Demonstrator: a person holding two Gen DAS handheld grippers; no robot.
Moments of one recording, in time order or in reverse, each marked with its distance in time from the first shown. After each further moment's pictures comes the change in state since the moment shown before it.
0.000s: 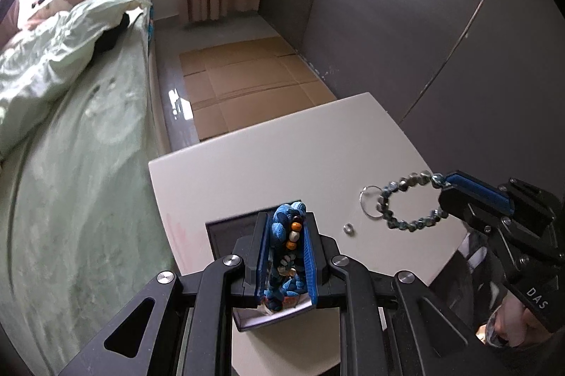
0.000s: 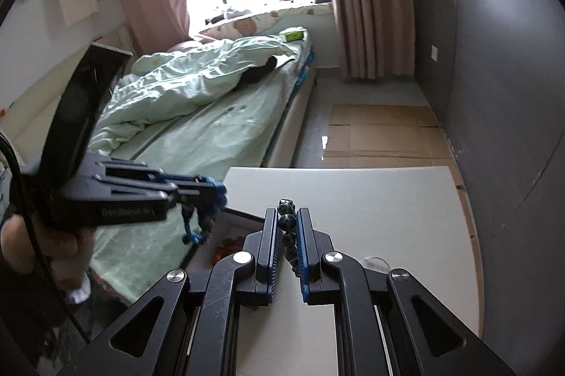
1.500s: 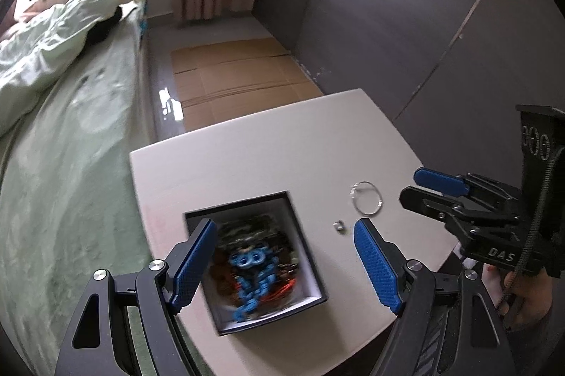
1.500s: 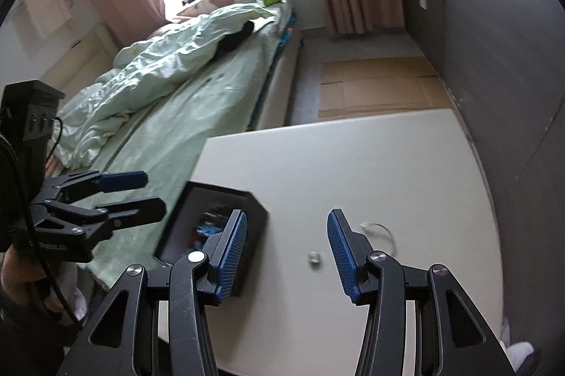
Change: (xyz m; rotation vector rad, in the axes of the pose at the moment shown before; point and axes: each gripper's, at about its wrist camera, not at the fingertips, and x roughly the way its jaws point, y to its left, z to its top) left arm 0.015 -0.010 -0.011 0.008 -0.021 -0.038; right arm 0.049 -0.046 -0.020 0.148 0.148 0.014
